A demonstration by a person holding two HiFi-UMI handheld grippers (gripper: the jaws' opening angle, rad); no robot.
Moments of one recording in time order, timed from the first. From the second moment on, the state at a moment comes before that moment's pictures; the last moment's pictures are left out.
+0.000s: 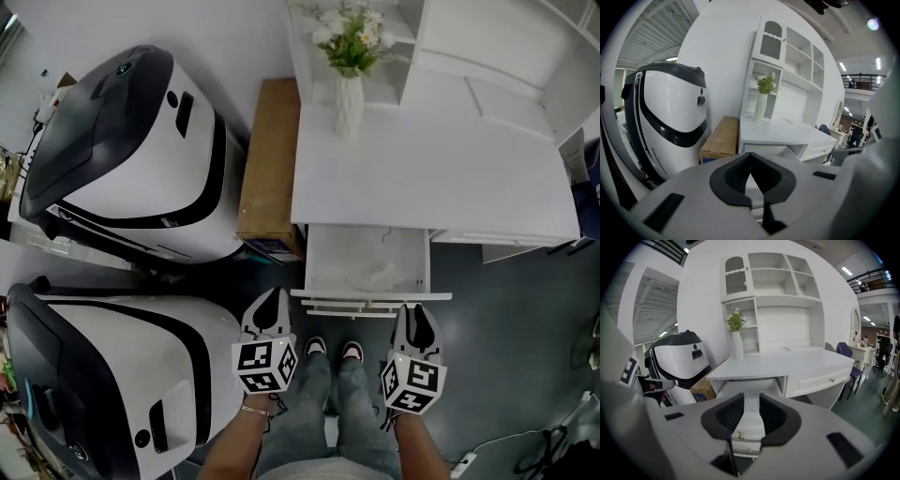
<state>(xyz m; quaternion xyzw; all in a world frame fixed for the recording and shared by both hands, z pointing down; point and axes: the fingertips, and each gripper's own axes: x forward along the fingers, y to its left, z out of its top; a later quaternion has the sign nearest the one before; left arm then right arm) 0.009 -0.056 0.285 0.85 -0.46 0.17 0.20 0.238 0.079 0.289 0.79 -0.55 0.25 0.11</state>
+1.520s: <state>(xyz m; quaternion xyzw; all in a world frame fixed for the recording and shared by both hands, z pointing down) -0.030 -0.067 0.370 0.82 -0.46 0.24 0.23 0.191 0.046 0.392 0.79 -0.54 0.27 0.15</state>
